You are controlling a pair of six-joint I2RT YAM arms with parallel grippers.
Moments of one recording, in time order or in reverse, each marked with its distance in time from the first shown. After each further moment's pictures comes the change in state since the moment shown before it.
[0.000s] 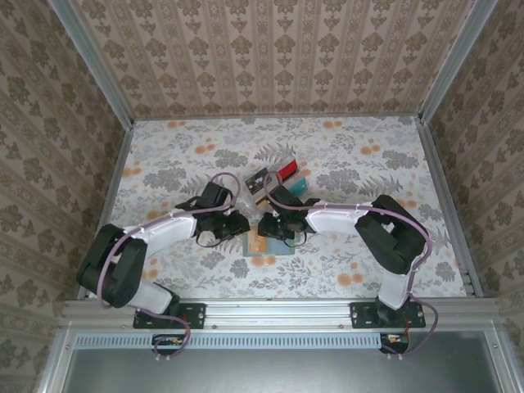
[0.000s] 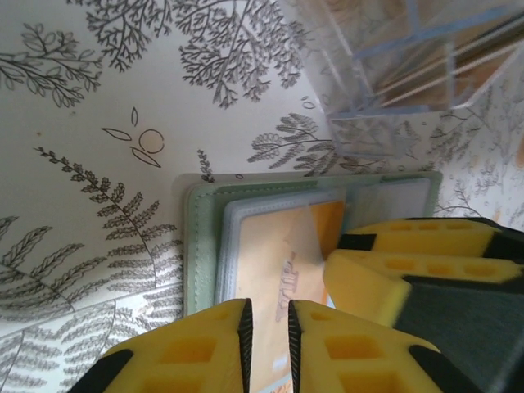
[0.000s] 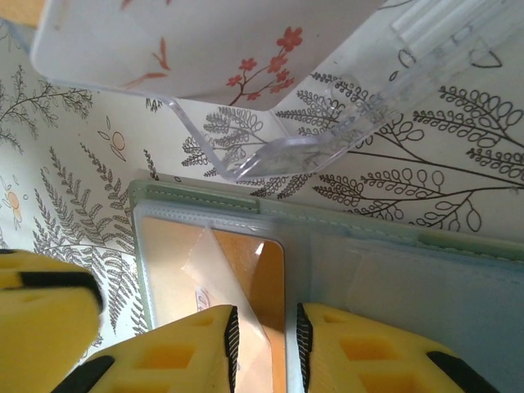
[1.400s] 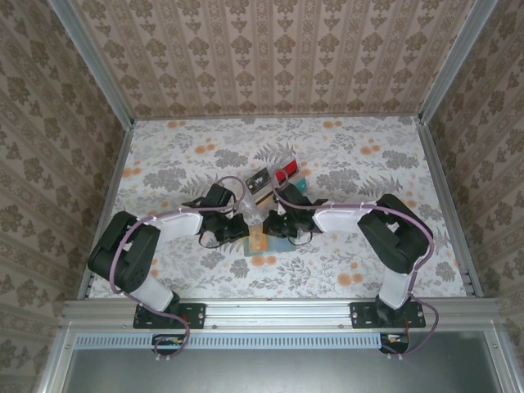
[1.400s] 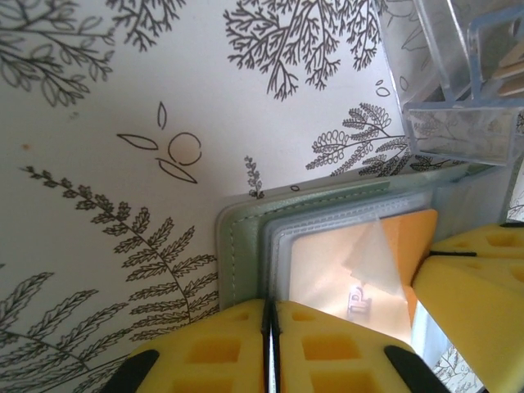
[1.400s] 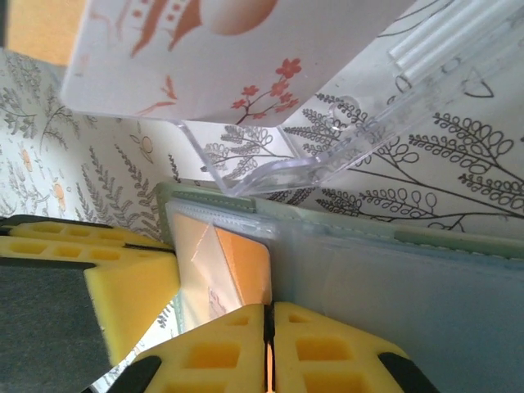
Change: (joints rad) left arm 0.003 0.089 0.003 0.019 0.010 0.055; right arm -0.051 -0.031 -0.077 0.127 -0.115 -0.019
